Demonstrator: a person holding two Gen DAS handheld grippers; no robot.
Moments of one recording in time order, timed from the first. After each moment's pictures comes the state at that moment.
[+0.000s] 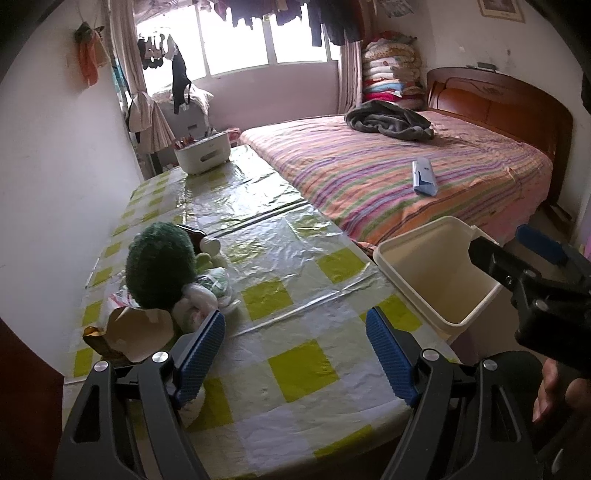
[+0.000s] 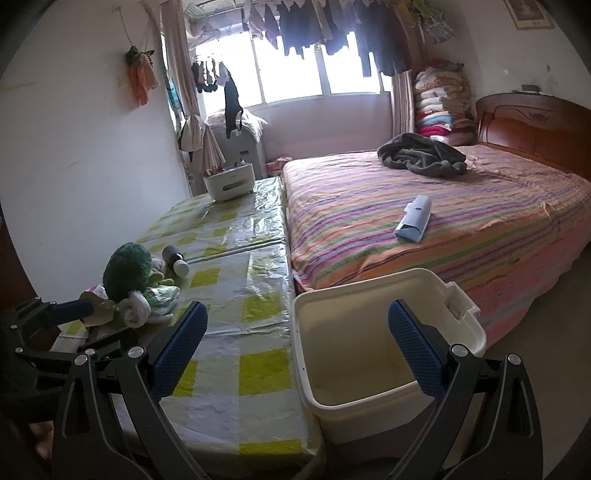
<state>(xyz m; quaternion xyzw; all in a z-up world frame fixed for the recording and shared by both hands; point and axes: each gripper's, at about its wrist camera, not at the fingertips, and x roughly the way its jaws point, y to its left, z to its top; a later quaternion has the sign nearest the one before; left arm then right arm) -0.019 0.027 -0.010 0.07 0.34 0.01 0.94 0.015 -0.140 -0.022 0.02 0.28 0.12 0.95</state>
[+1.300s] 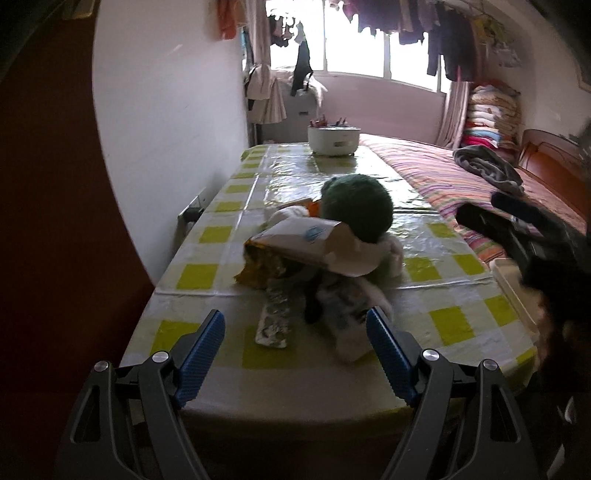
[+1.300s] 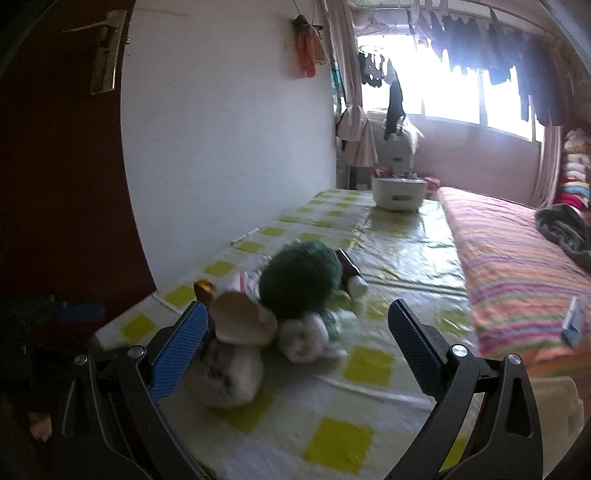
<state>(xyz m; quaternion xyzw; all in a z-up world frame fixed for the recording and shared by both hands) -0.119 0.188 -0.023 -0.05 0.32 0.17 0.93 0.025 0.053 0.000 -0.06 0.21 0.40 0.89</state>
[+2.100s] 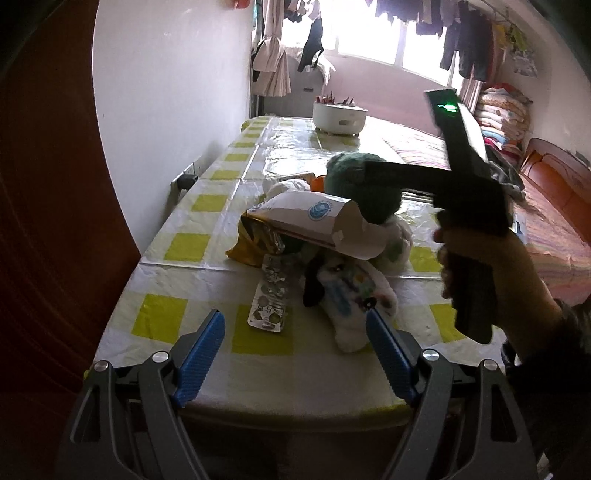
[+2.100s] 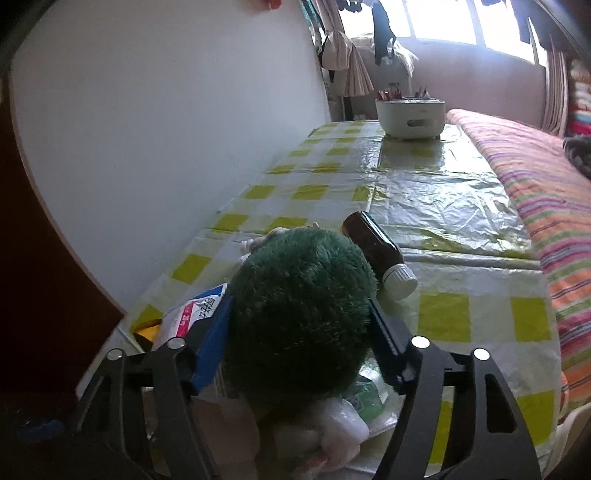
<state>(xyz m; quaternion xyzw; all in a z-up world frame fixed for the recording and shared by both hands) -0.104 0.203 -0.036 -0.10 0.36 0.16 0.91 0.144 0.149 -0.047 -0.02 0.35 0.39 0.85</state>
